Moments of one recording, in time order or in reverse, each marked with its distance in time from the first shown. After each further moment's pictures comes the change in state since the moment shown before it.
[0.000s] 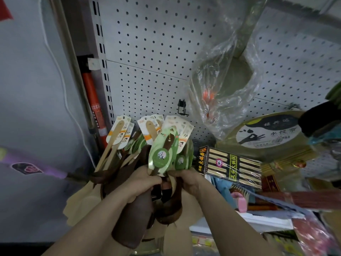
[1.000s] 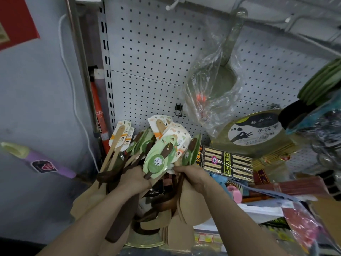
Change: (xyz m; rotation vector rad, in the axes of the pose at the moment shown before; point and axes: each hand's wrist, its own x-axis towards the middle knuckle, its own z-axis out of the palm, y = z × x) left_hand -0.034 0.009 -0.022 0.679 0.152 -0.068; right_hand -0.055 -0.008 0.000 -0.121 0.023 -0.097
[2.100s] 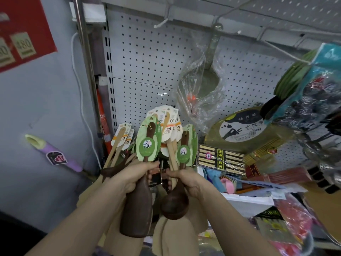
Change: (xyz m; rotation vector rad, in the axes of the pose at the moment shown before) left_hand -0.064 0.025 -0.012 -1.009 -0.239 -0.047; right_hand -0.069 0.020 0.019 0.062 -0.116 -0.011
